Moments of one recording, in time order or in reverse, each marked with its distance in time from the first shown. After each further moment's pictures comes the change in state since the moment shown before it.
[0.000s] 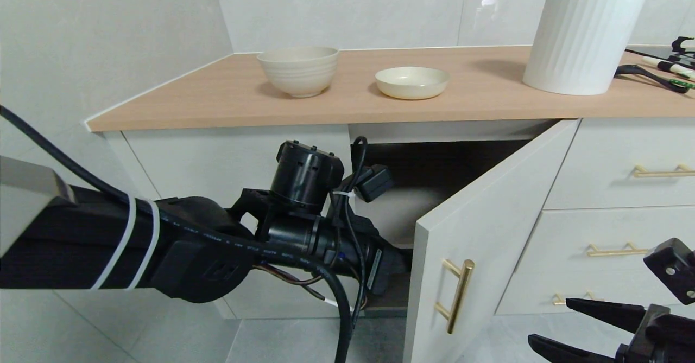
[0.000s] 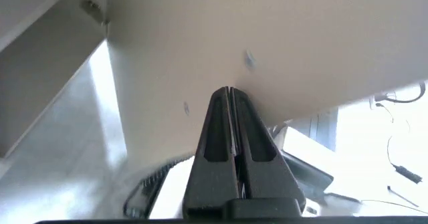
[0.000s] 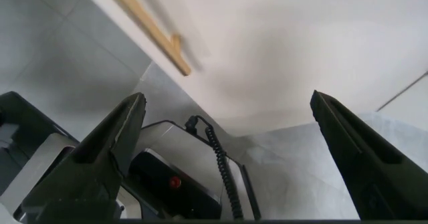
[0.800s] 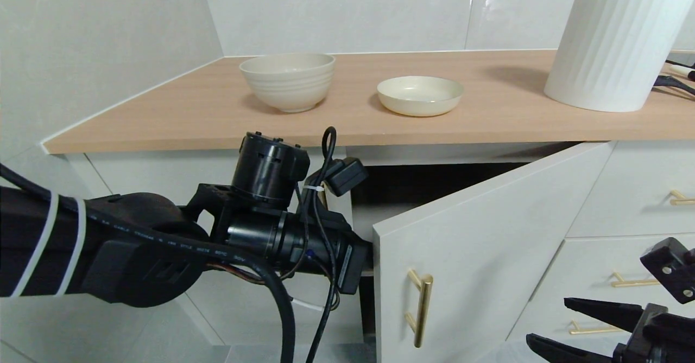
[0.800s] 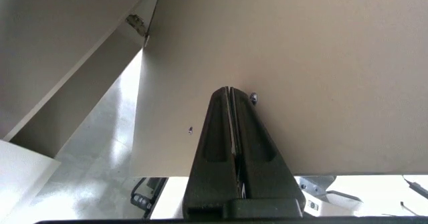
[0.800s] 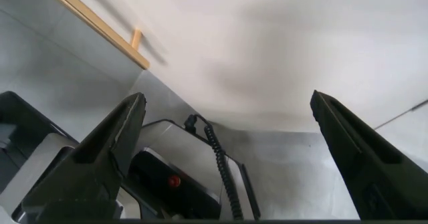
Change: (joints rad) left arm 0.042 -0.102 0.063 0.046 0.000 0.026; right arm 0.000 0.004 -0.004 -0.001 0.000 0.000
